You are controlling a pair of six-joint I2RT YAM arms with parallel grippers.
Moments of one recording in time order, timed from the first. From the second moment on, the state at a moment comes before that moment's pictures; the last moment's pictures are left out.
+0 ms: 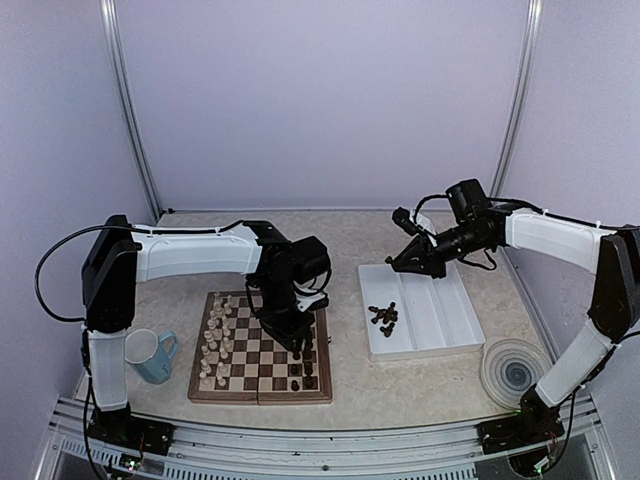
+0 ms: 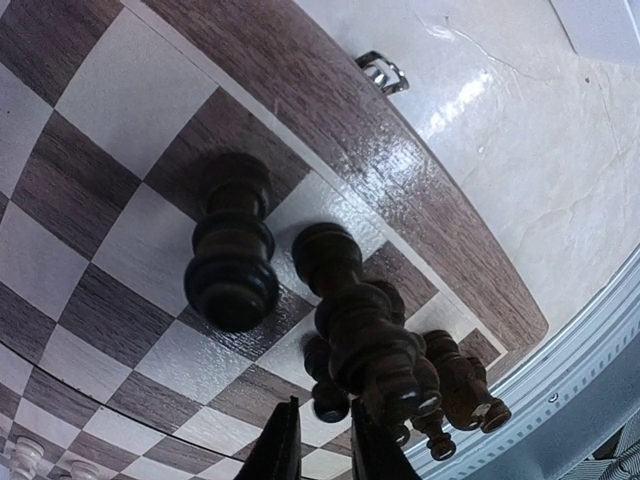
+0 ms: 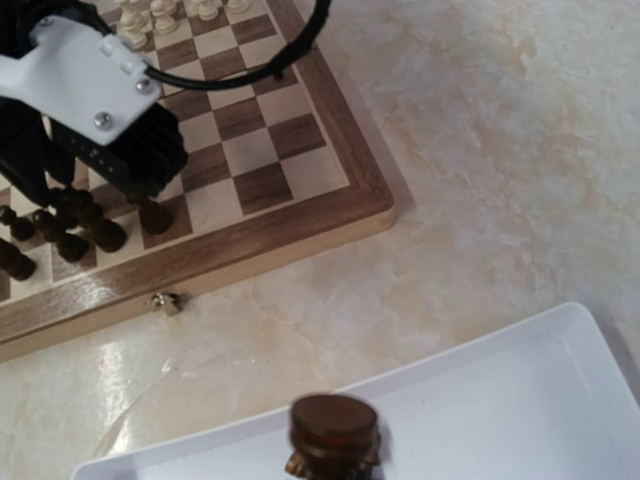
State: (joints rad) left arm -0.95 2.03 1.61 -1.12 0.20 -0.23; right arm 0.37 1.59 1.18 -0.50 -0.77 -0.65
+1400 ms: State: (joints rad) left arm -0.82 1.70 1.50 -0.13 0.41 -0.61; right arm 0.63 1.63 1.47 -0.71 -0.55 -0.71
